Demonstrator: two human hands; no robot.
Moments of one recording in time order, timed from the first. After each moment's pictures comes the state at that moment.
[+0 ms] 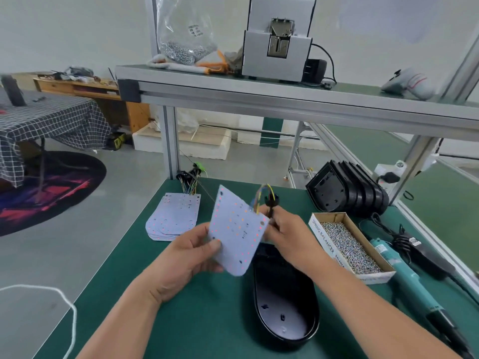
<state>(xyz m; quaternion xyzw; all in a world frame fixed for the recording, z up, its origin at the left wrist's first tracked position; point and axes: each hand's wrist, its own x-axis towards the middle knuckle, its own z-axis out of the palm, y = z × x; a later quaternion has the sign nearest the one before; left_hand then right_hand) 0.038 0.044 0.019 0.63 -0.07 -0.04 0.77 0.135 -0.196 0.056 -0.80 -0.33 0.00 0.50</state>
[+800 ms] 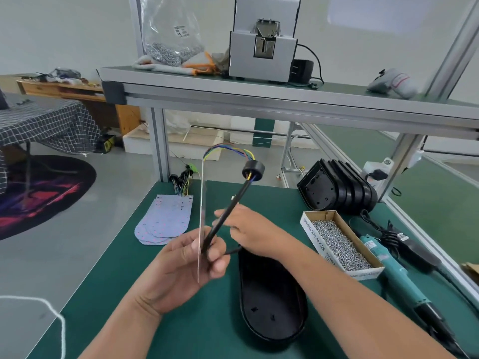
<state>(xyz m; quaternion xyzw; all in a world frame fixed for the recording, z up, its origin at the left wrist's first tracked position) 0.033 0.027 0.036 0.33 -0.26 -0.16 0.89 0.167 -0.151 0.051 -0.85 -0.45 0.02 0.25</state>
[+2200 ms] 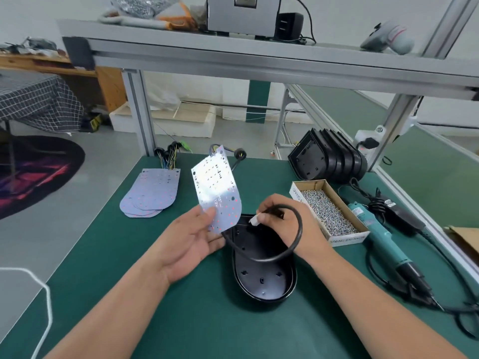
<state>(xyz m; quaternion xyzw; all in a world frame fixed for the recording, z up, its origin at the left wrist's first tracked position) 0.047 -0.010 0.016 0.48 0.01 -0.11 0.87 0.119 -0.249 0.025 -0.84 -0.23 -0.05 0.50</state>
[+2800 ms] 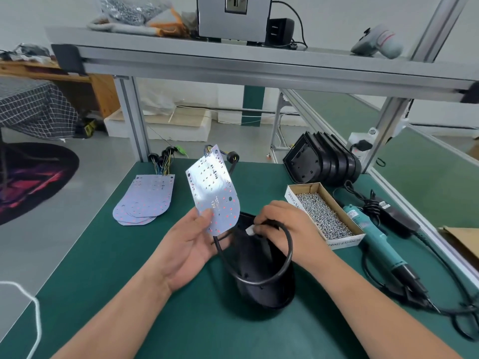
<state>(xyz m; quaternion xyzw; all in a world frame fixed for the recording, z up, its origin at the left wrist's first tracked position) 0.051 -0.023 0.013 0.45 -0.01 -0.06 0.89 0.110 -0.260 0.038 -0.87 -0.33 -0.11 0.36</state>
